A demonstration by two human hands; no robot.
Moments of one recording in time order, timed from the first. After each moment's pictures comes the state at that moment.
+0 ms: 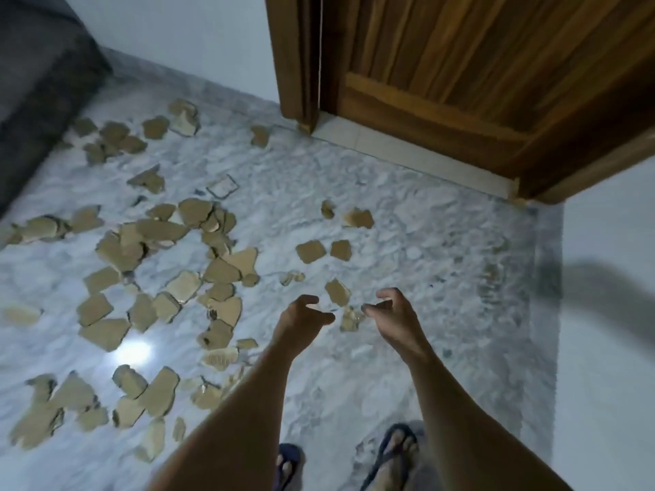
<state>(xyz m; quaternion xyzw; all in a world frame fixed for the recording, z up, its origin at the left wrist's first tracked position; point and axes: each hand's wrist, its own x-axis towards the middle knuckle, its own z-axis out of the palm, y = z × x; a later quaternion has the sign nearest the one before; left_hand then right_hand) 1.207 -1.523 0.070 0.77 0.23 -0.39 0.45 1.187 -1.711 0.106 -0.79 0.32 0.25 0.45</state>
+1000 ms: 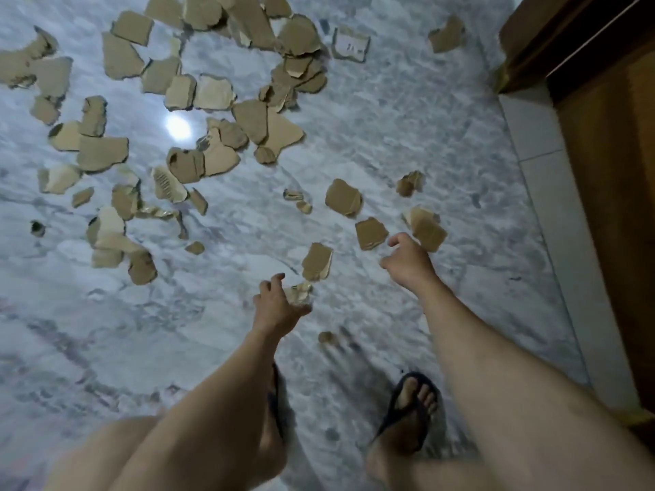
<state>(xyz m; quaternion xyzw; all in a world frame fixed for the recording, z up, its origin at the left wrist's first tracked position) 1.212 -1.714 -0.191 0.66 0.58 -0.23 0.42 1.448 -1.802 -0.152 -0.86 -0.14 0.48 0.11</state>
